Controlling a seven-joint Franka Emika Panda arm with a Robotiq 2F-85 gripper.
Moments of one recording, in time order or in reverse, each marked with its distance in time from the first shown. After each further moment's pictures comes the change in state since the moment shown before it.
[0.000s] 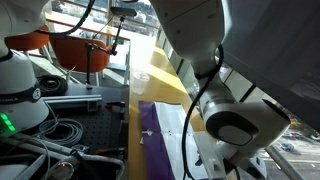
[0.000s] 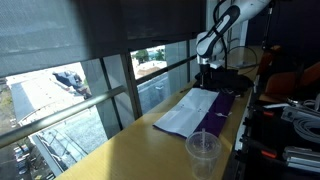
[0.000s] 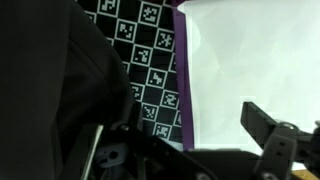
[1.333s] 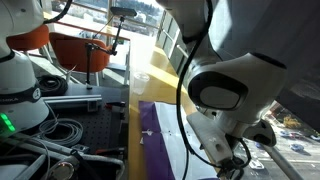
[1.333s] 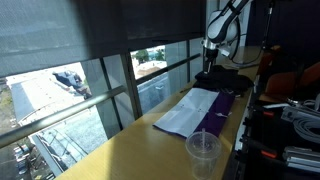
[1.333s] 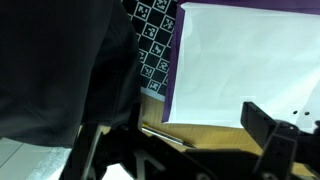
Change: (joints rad) arm 0.066 -0.323 -0.054 -0.360 0.056 0.259 -0.234
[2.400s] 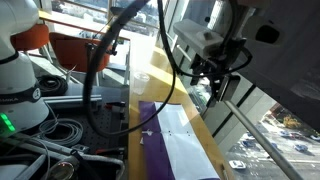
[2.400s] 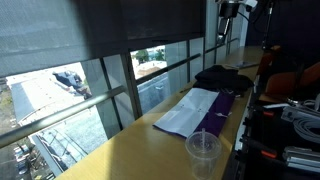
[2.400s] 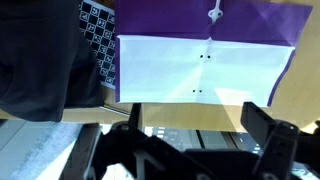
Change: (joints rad) arm 0.161 -0.577 -0.089 -0.234 0.006 -0.374 0.079
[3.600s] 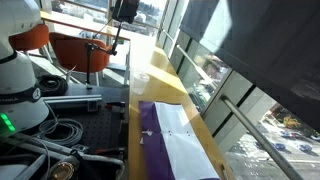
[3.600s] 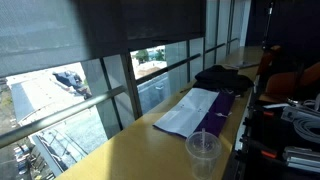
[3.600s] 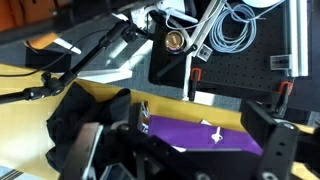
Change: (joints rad) arm -0.059 -0.559 0.145 -0.118 -0.388 -0.714 0.114
